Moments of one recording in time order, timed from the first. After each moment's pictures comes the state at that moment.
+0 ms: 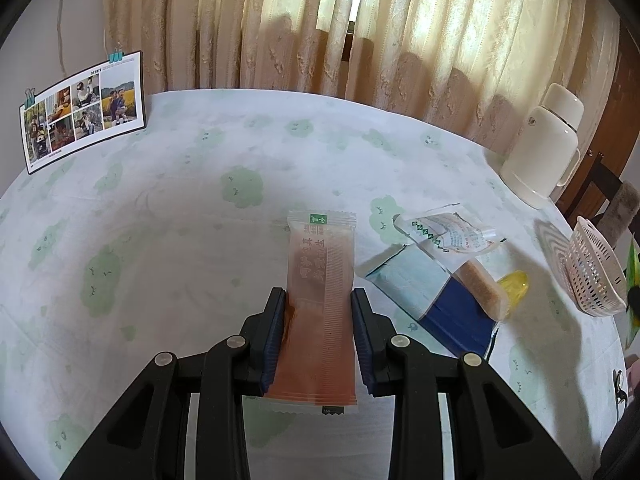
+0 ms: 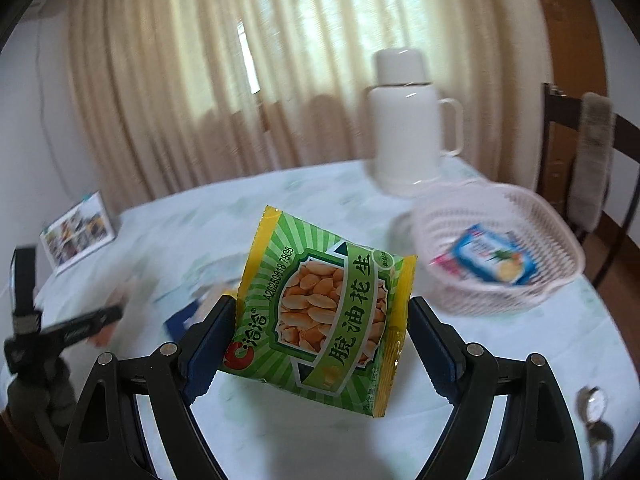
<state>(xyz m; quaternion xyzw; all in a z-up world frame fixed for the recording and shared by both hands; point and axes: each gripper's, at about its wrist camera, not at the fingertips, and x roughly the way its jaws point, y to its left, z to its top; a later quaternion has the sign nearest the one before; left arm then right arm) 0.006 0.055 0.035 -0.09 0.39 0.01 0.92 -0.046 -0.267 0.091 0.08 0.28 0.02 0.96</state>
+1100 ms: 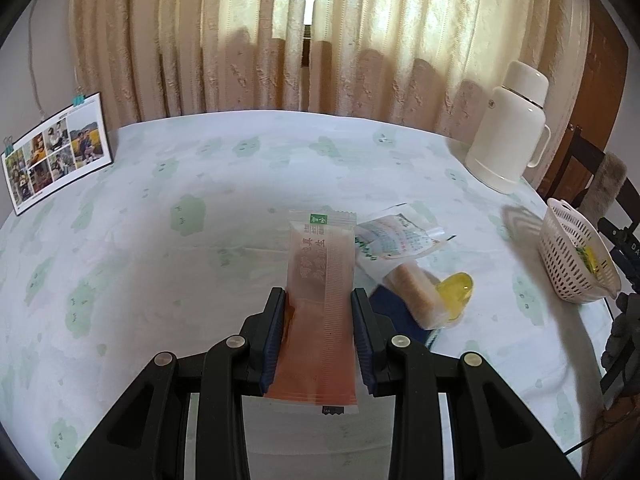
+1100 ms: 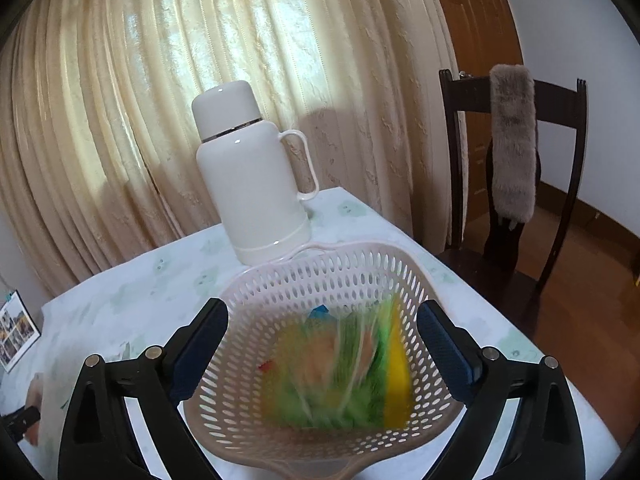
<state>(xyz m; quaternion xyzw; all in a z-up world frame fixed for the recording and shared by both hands) 0.011 -0.006 0.060 -0.04 0.39 -0.03 0.92 0.023 -0.402 0.083 0.15 0.25 -0.11 0.95</state>
